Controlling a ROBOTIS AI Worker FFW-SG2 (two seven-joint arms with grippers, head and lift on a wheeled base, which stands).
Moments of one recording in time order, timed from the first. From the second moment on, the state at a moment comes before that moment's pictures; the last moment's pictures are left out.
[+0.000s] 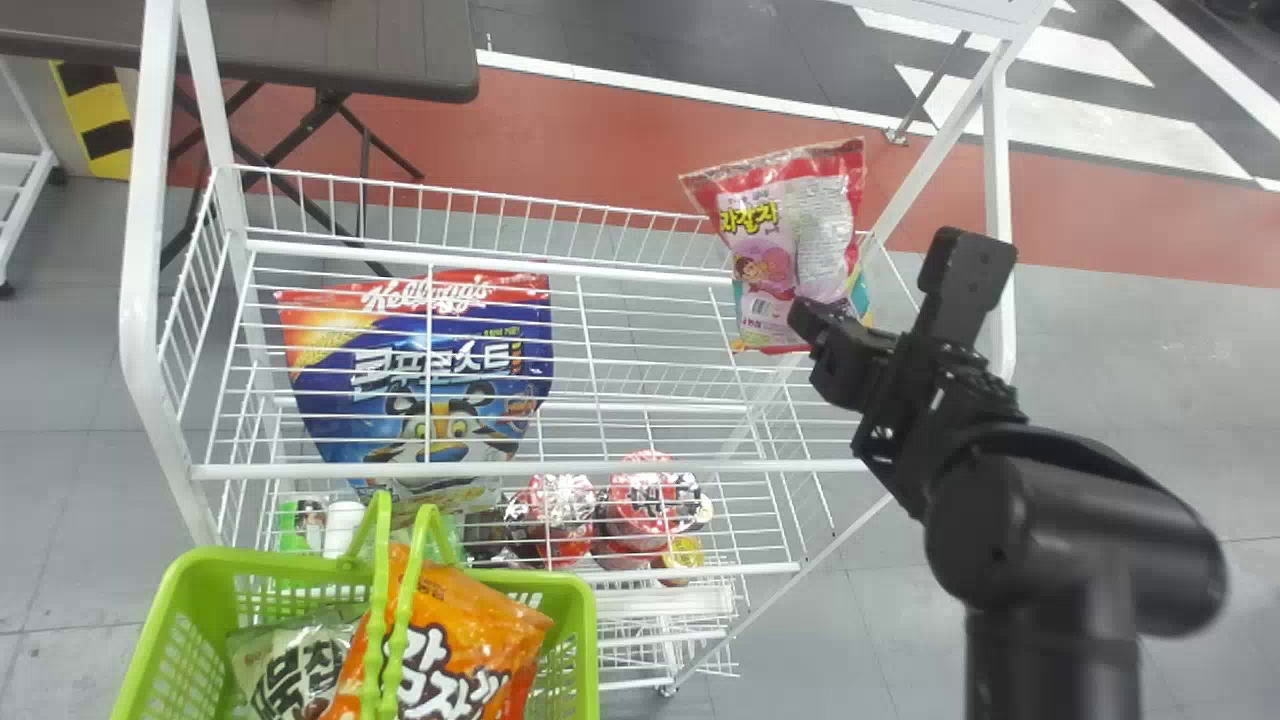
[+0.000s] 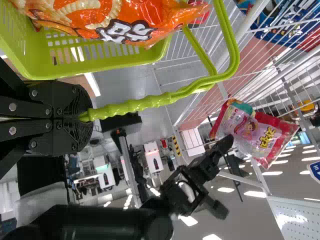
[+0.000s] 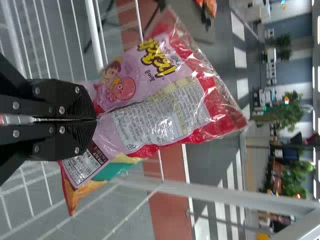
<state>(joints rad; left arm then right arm) 0.56 0.01 0.16 -2.24 0.41 1.34 -0.99 0.12 -0.06 -0.31 -2.15 -0.16 0.93 0.09</state>
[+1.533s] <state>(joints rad) 0.57 0.00 0.14 -2.25 0.39 1.27 -0.97 0.70 0.00 -0.12 -2.29 -0.67 1.23 0.29</state>
